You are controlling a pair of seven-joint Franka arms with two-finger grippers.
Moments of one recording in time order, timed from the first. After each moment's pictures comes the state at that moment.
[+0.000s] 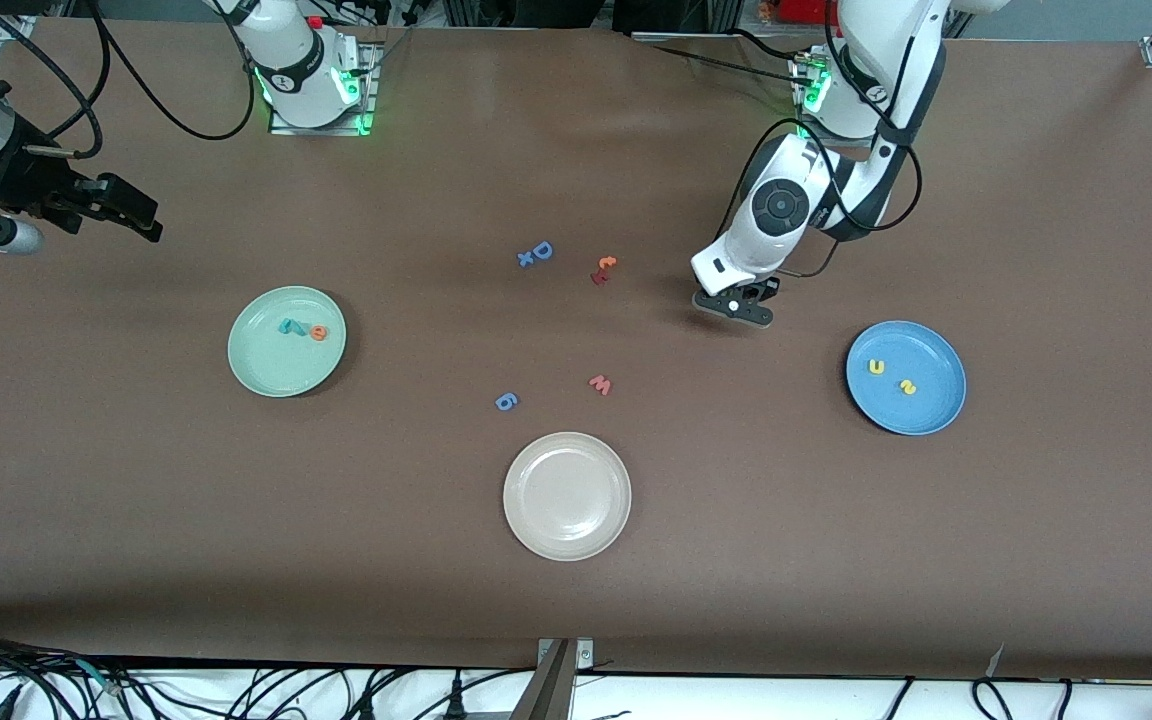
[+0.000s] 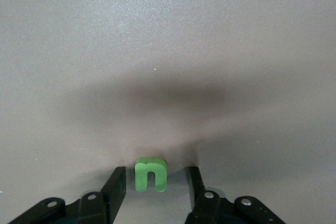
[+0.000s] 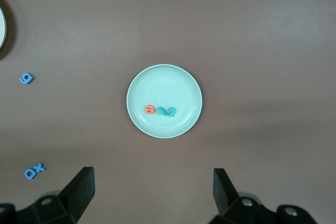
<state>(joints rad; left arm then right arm) -0.56 0.36 -0.01 -2.35 -0.12 2.59 -0.17 0.03 -0.09 0.02 -1.77 0.01 1.66 0.15</state>
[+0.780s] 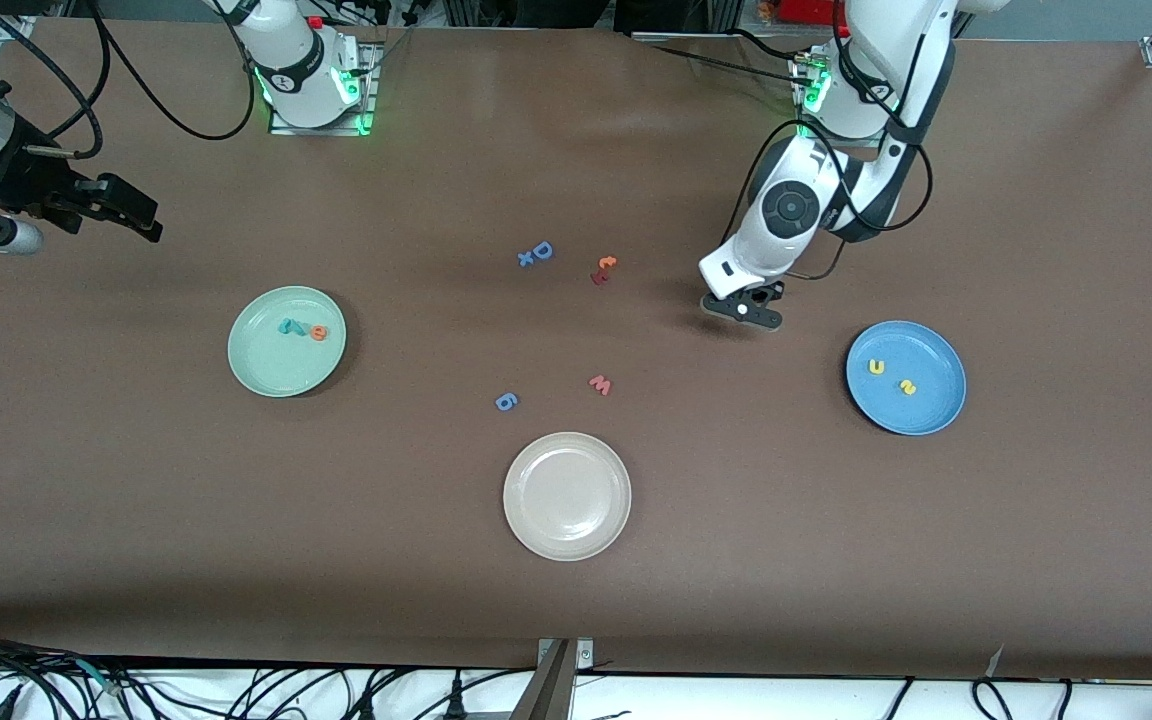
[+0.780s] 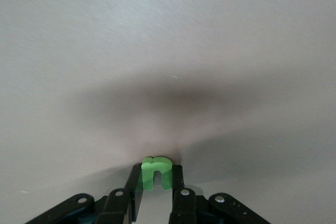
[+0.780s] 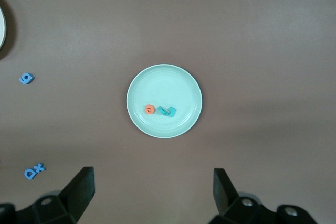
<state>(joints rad) -0.55 0.34 0.04 -2.35 -0.12 2.59 -0.12 0.03 -0.09 0.02 -1.77 0.01 1.66 0.15</state>
